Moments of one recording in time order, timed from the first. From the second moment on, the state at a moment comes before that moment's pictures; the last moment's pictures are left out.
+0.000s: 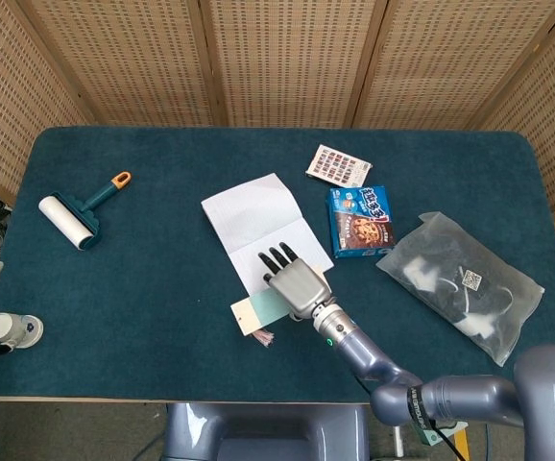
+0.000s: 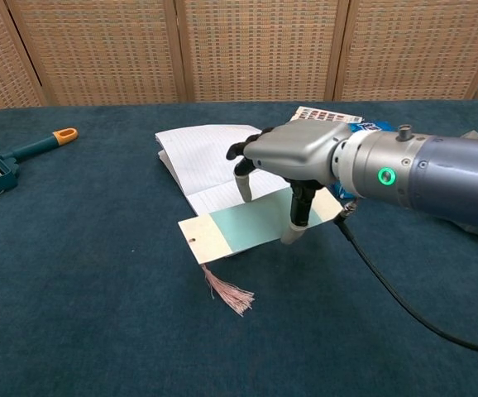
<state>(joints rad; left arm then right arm) -0.06 -1.16 -0.07 -1.59 1.43 1.52 0.16 0.98 -1.59 0.17 -1.62 -0.92 0.90 -0.78</state>
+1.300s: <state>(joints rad) -0.08 -1.18 -0.09 -1.55 1.36 1.46 0.14 1.25 -1.73 0.24 -1.05 -0.96 0.61 -0.59</state>
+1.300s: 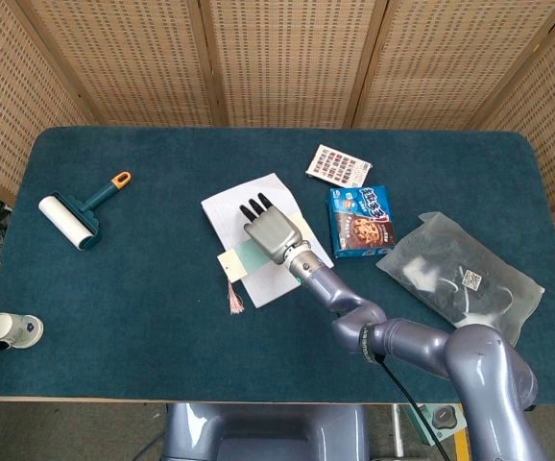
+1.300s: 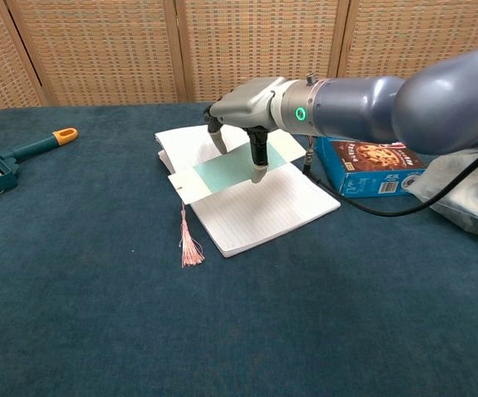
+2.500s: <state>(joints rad) -0.09 -1.18 -0.09 -1.54 1.33 1.42 0.16 1.33 -1.90 0.22 -0.66 -1.18 0.51 -0.27</state>
